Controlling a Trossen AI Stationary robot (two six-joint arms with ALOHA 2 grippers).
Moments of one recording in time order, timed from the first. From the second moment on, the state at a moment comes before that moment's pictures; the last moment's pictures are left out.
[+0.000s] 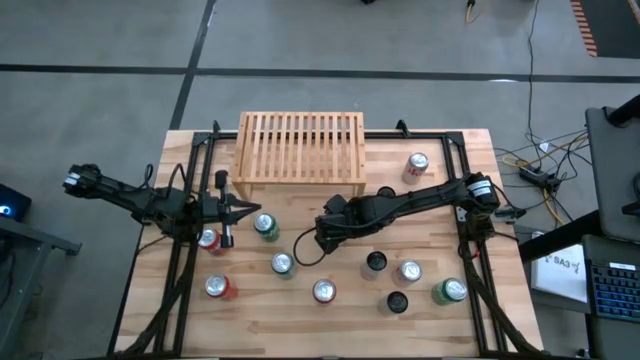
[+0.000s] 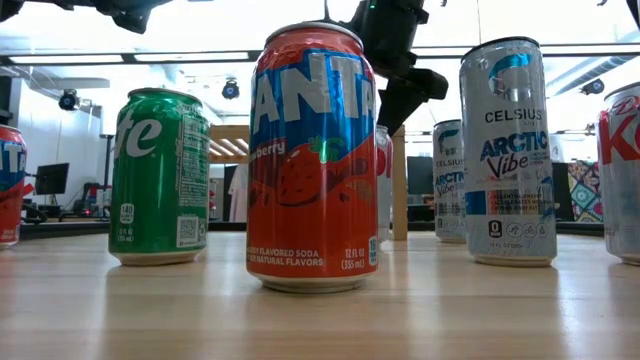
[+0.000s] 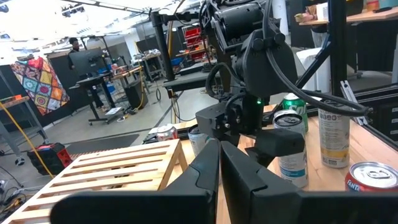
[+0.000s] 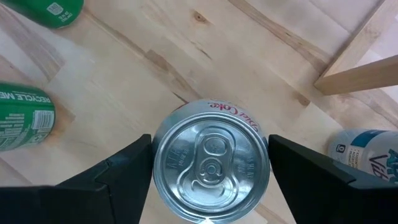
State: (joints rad) left arm -0.33 0.57 0.46 0.13 -0.44 0.24; right arm 0.14 1.95 1.68 -1.03 0.29 1.01
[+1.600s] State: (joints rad) left arm -0.33 0.57 0.46 0.12 -0.44 0.23; right arm 0.13 1.93 1.67 -1.00 0.27 1.09
